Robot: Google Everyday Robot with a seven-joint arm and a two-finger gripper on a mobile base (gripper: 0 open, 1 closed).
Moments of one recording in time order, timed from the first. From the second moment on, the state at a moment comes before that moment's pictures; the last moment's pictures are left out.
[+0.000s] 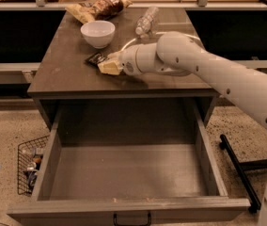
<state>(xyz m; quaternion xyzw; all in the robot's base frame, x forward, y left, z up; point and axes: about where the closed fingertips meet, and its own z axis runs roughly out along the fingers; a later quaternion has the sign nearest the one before) 0.713 0.078 0.831 -0.42 0.72 0.27 0.48</state>
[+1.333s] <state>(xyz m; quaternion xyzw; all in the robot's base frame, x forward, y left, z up) 0.557 0.032 0.922 -0.48 0.66 0.26 0.52</state>
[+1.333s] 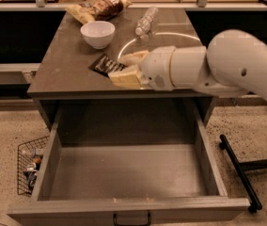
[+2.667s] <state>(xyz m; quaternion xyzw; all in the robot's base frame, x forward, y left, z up) 0.490 -0.033 0.727 -0.40 0.81 0.26 0.34</state>
